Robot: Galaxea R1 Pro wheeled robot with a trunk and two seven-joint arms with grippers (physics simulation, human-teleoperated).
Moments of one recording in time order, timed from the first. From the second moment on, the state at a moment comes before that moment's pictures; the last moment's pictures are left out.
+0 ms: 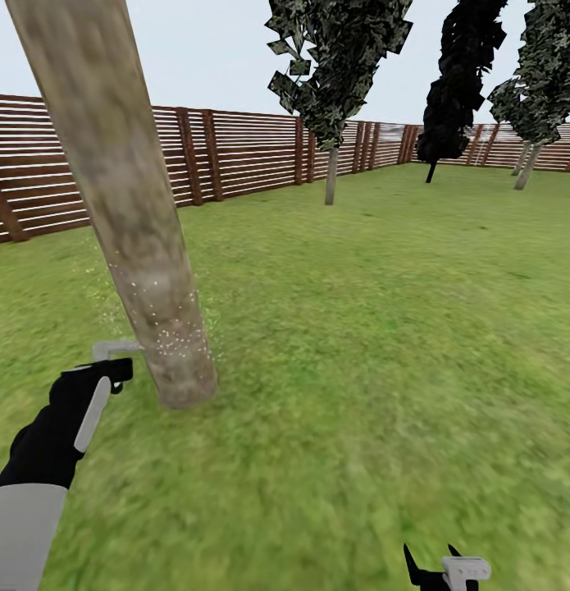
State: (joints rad) left arm -0.70 0.22 0.08 -1.23 0.18 0.77 0.26; right arm -0.34 -0.12 -0.56 -0.10 0.40 -0.81 0.18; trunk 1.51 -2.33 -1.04
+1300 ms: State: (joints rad) left arm -0.68 0.23 0.02 -1.16 0.19 0.76 0.15; right arm -0.34 -0.11 -0.56 -0.10 0.40 -0.81 0.18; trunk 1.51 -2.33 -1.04
